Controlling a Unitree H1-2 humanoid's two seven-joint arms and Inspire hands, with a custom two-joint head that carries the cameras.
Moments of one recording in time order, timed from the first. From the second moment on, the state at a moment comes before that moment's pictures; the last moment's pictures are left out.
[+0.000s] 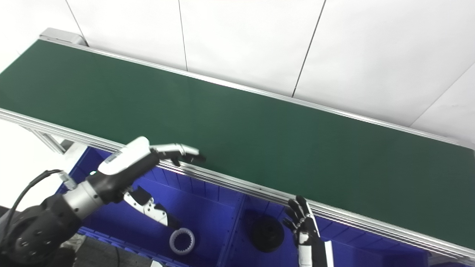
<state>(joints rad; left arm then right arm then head) 0.19 0.36 -0.13 -0.73 0.20 0.13 -0.44 0.56 0.04 0.19 -0.26 -0.01 -0.12 0.01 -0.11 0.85</state>
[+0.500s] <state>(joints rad) 0.36 0.13 -0.14 -0.67 -0.03 0.37 -0.28 0.53 0.15 0.21 -0.15 -0.26 -0.16 -0.20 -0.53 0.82</state>
